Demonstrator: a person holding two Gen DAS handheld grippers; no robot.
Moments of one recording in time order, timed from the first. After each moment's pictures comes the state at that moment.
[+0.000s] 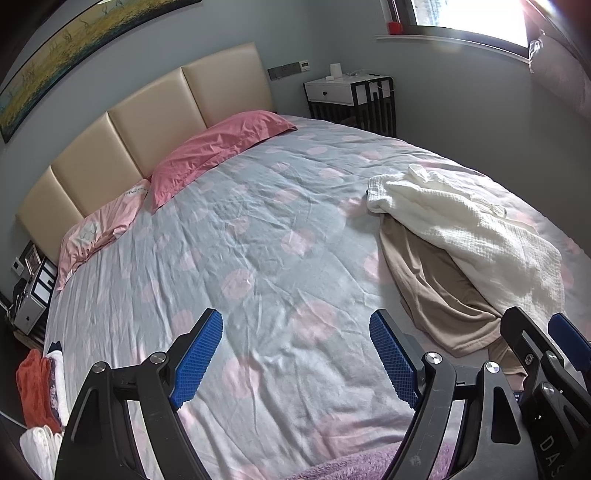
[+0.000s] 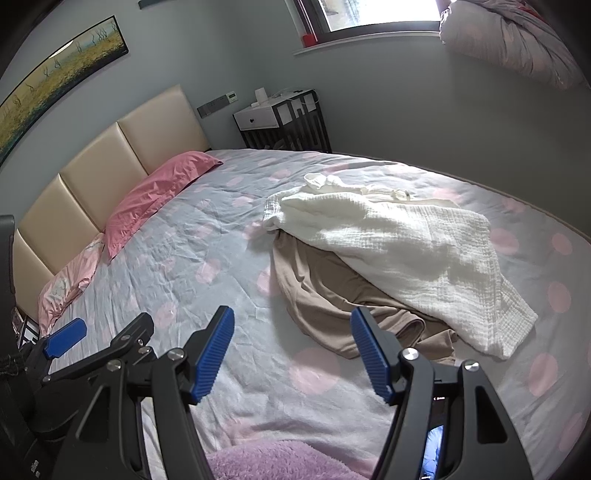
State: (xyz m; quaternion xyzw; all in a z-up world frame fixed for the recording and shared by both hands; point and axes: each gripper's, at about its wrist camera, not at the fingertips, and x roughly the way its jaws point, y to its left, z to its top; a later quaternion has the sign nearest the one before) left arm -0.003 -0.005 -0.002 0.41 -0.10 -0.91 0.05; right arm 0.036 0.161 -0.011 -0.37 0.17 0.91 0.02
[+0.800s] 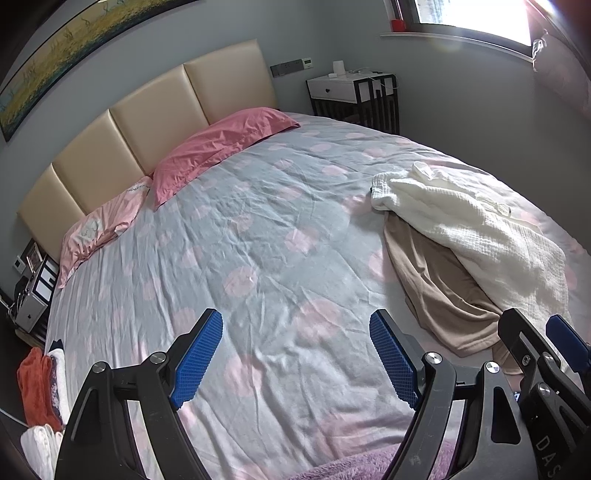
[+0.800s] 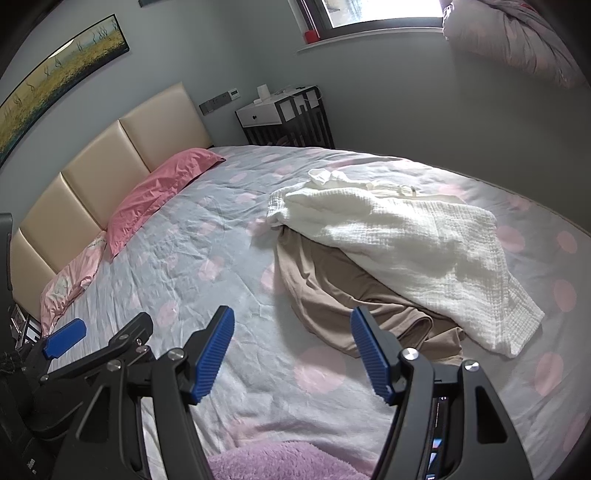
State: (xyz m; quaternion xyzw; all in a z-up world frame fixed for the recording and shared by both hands) left arm -0.005 -0.008 -0.004 0.42 -0.10 -0.90 0.06; right arm 0.031 0.158 -0.019 -0.38 0.18 0.91 0.01
